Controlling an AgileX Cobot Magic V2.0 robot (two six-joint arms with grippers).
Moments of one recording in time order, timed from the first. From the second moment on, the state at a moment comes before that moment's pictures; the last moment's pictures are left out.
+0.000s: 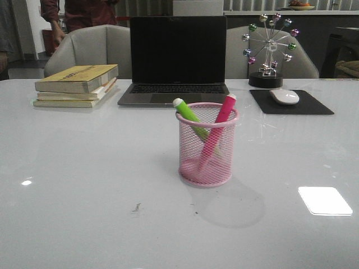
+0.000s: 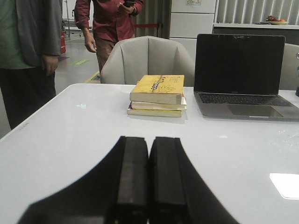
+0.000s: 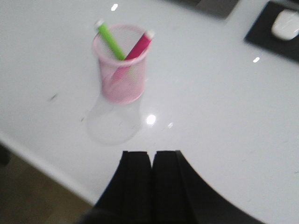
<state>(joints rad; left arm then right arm) -0.02 0.00 0.00 -0.05 0.06 0.01 0.36 0.41 -0.50 0.07 0.63 -0.08</state>
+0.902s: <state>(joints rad) -0.02 0.00 0.00 -0.05 0.06 0.01 0.05 -0.01 0.03 0.04 0.07 -0.08</state>
